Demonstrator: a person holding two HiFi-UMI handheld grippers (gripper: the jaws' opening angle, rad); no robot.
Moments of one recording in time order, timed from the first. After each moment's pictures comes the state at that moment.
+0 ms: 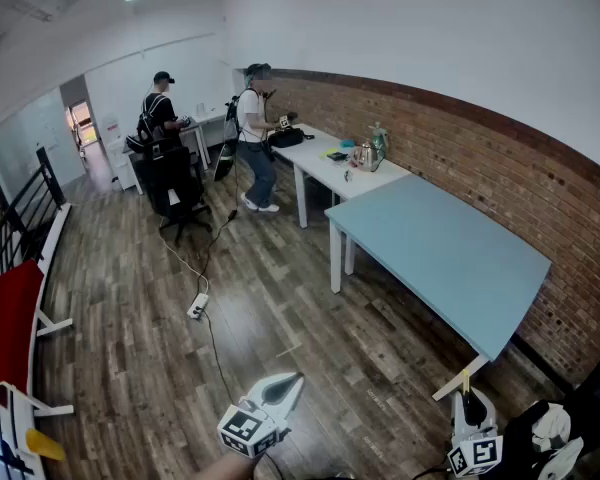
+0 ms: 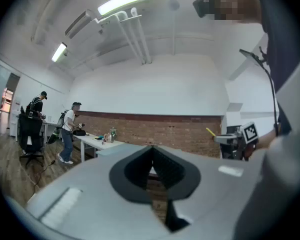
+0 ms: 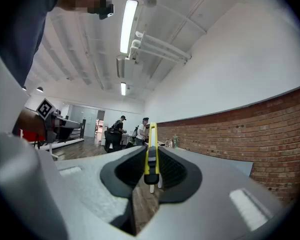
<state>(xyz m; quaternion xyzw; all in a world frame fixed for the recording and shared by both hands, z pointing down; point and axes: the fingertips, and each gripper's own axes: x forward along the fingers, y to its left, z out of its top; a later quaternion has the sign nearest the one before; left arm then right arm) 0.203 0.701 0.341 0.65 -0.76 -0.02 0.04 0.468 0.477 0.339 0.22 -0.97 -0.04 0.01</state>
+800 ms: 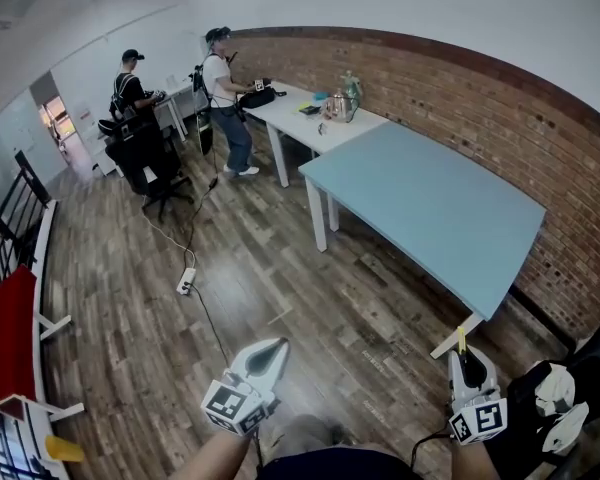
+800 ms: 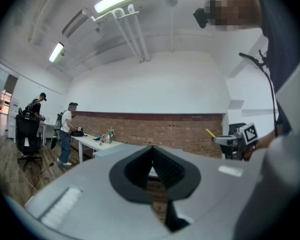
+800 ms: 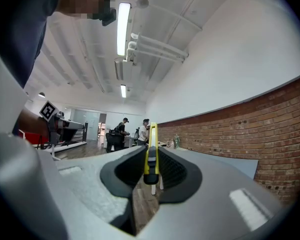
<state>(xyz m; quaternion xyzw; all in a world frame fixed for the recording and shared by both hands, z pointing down) 0.200 0.649 0.331 0.65 -0.76 -0.01 0.02 0.458 0.428 0.335 0.21 -0.98 -0.03 -0.01</state>
